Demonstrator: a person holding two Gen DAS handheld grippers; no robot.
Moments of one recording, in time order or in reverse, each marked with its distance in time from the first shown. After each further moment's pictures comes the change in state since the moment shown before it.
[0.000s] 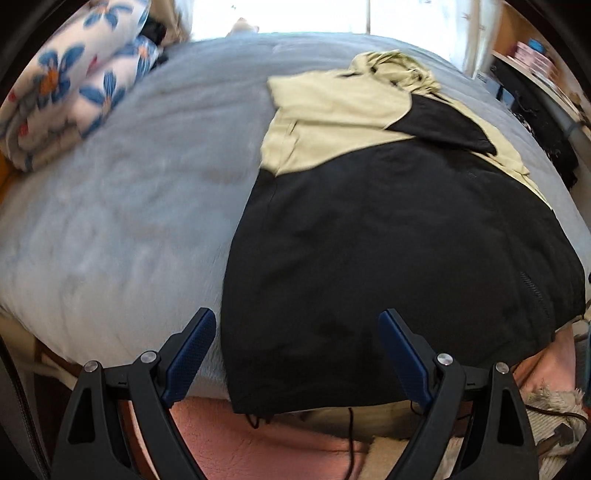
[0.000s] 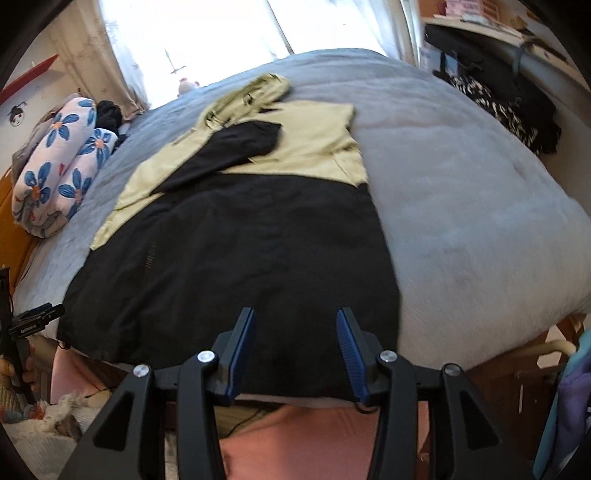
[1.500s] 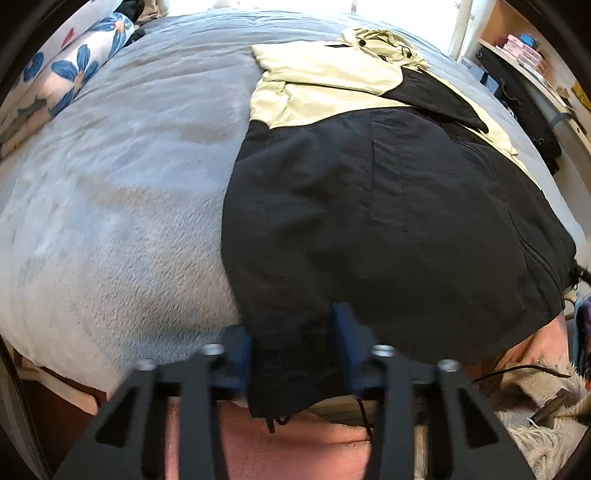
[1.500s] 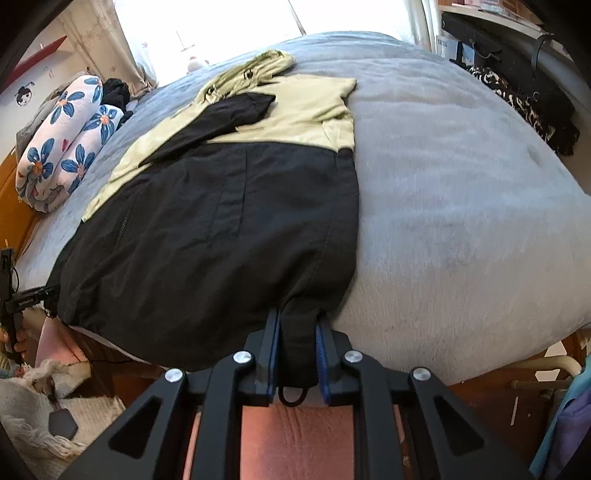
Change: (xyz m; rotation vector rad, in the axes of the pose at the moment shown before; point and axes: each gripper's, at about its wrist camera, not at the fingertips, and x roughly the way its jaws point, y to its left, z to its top) left arm 0.026 0.011 -0.007 0.043 0.073 -0.096; right arm 0.026 -0.030 -0.006 -0.065 0.052 0.047
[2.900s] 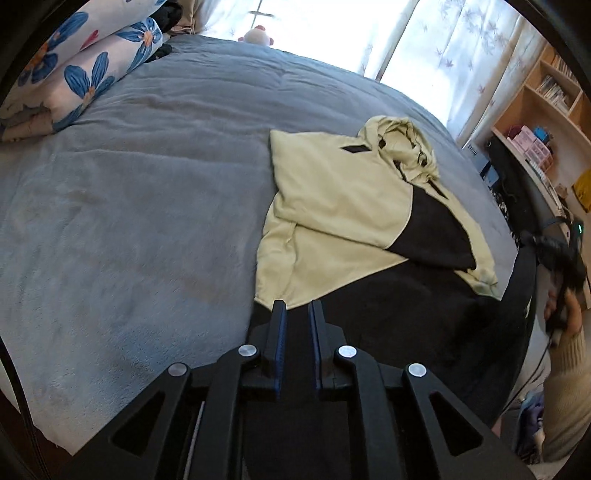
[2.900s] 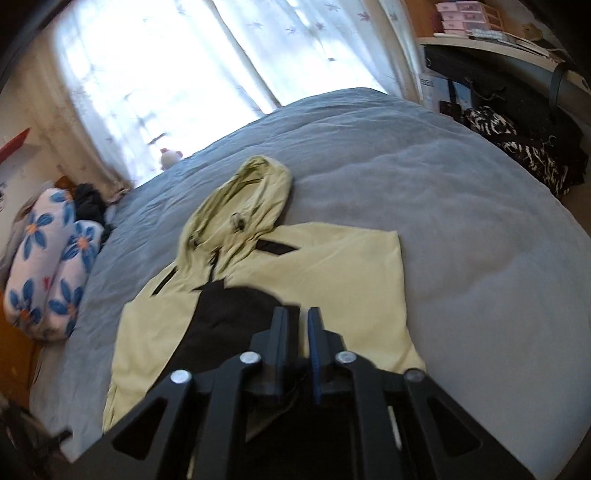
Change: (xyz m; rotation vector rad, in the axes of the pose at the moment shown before) left arm -0.033 0.034 0.131 -0.198 -0.166 -0.136; right arm 0.066 0.029 0.282 0.218 -0.232 -0.007
